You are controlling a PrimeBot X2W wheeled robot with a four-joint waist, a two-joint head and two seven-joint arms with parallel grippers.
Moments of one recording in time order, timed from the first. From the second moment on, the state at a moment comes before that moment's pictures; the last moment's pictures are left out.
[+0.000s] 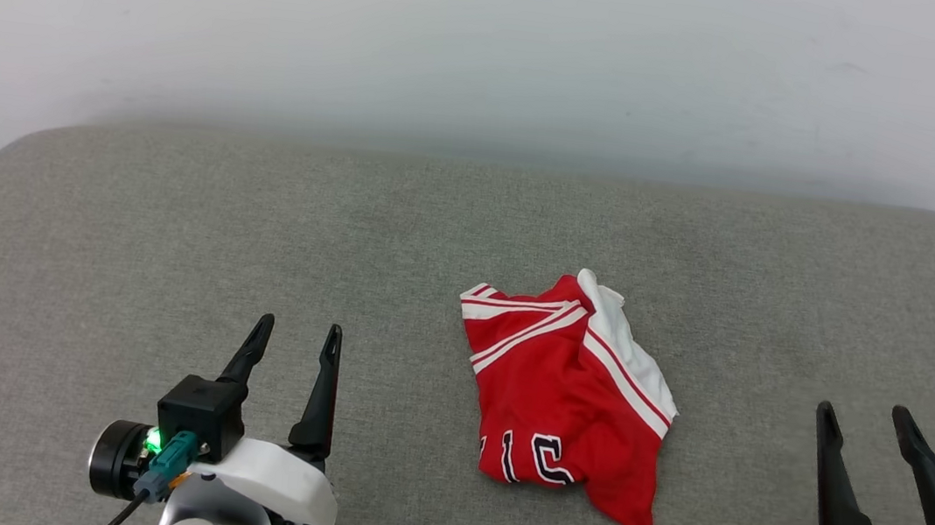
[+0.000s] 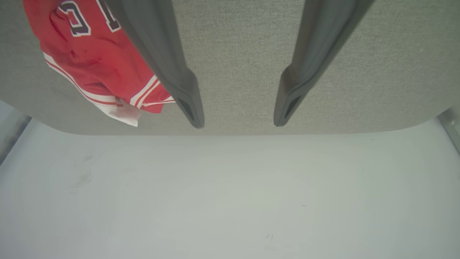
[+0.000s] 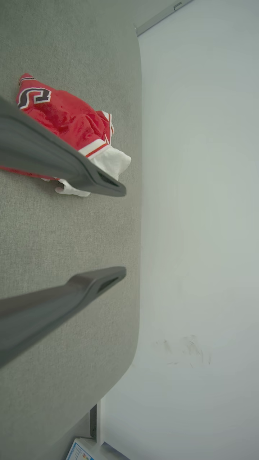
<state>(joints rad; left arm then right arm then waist) -0.13 0.26 -0.41 0.11 -0.42 0.21 -0.21 0.11 -0.05 -0.10 -0.20 0.11 0.13 0.08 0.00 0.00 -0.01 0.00</state>
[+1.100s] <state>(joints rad) -0.25 0.20 -0.44 0.12 -0.40 0.20 -0.25 -0.15 -0.19 0.04 0.03 0.42 0.13 0.73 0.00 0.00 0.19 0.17</state>
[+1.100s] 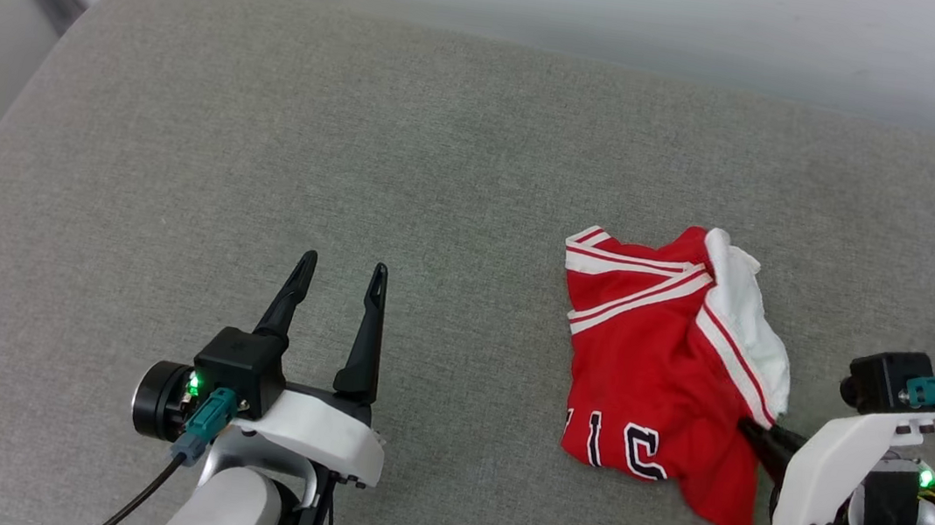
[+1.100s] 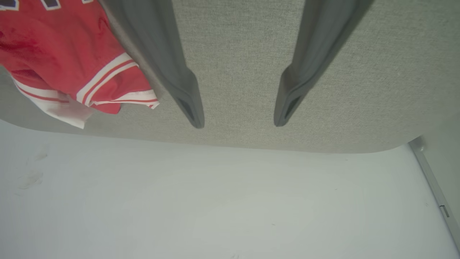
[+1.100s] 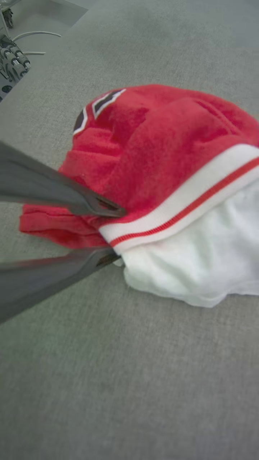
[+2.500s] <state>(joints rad) -0.16 0.23 -0.42 0.15 -0.45 0.23 -0.25 0.07 -0.10 -0.28 0.08 0.21 0.13 0.28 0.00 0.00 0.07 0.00</state>
